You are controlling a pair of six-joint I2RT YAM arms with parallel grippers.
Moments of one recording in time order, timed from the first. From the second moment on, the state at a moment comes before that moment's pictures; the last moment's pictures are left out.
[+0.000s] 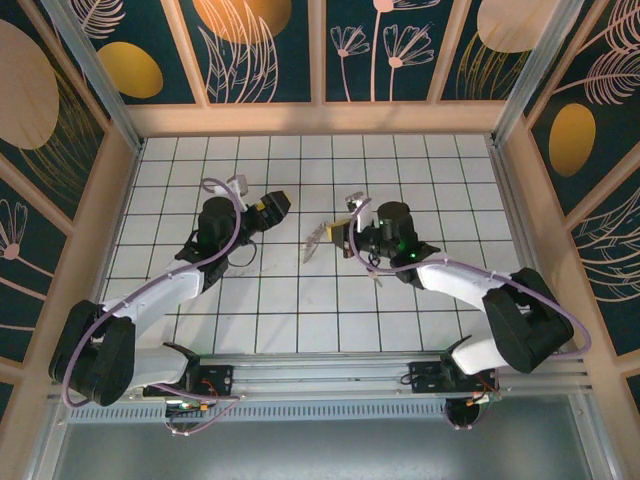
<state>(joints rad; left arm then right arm) -0.45 1.28 0.68 0.37 0.21 -0.83 0.60 1.40 0.67 0.39 -0.43 0.30</state>
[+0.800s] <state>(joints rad) -0.45 1.37 0.83 0.50 0.68 -0.65 0.47 1.39 0.77 0.53 -0.77 0.42</state>
